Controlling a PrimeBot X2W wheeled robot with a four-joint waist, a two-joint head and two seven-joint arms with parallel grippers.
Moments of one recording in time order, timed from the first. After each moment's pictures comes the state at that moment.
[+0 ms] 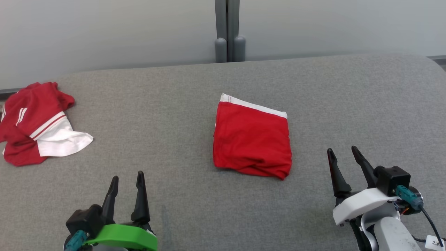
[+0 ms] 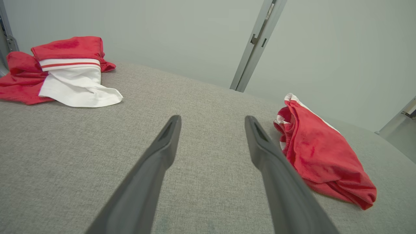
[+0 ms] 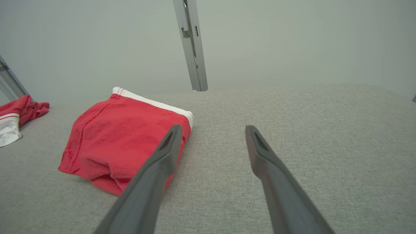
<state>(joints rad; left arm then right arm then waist) -0.01 0.05 -0.12 0.25 -0.43 -0.09 -0.26 -0.17 -0.05 0.01 0.36 0.20 0.13 -0.26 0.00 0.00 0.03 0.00</state>
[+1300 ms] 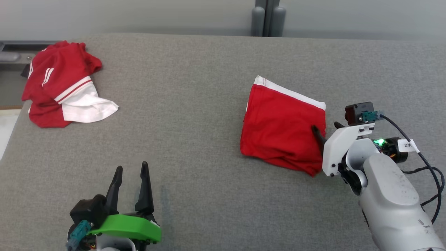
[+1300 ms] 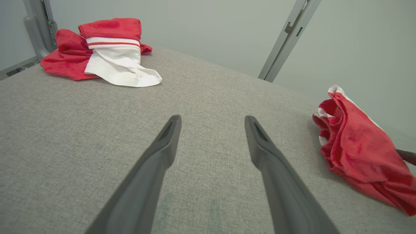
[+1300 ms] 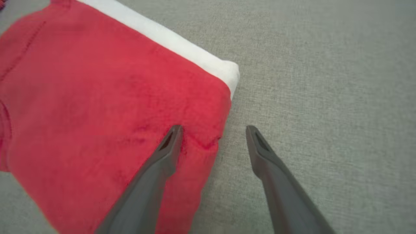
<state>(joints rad) -0.06 0.05 -0.15 0.26 -0.43 -0.08 -0.26 -0.59 -0.07 0.05 0.72 0.15 0.13 0.18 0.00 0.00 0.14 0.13</state>
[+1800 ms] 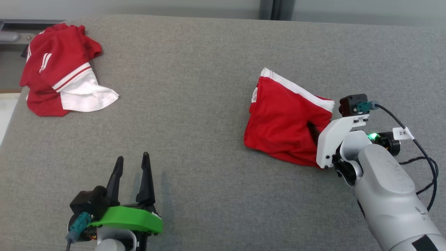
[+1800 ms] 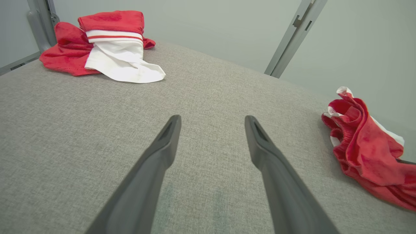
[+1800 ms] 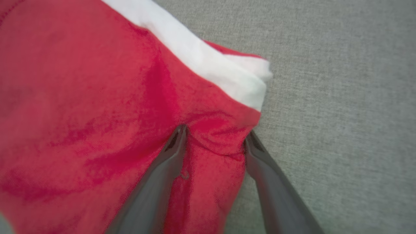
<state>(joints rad) -0.09 0.05 -0.16 0.25 -0.43 -0.08 -0.26 -0.66 -0.08 0.12 0.80 0.27 0.13 0.24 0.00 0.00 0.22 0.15</state>
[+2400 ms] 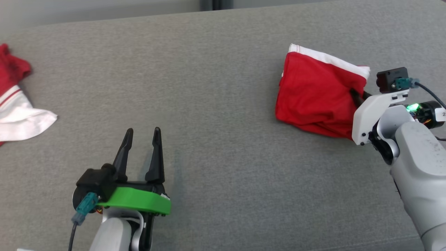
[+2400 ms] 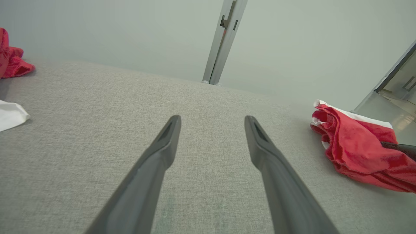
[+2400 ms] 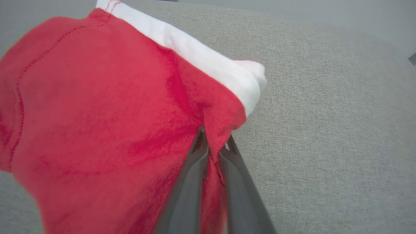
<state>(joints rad) -0.18 0.05 -0.20 0.20 -0.39 -0.10 -0.26 -0.72 -0.24 0.16 0.76 0.25 0.13 0.15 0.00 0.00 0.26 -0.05</state>
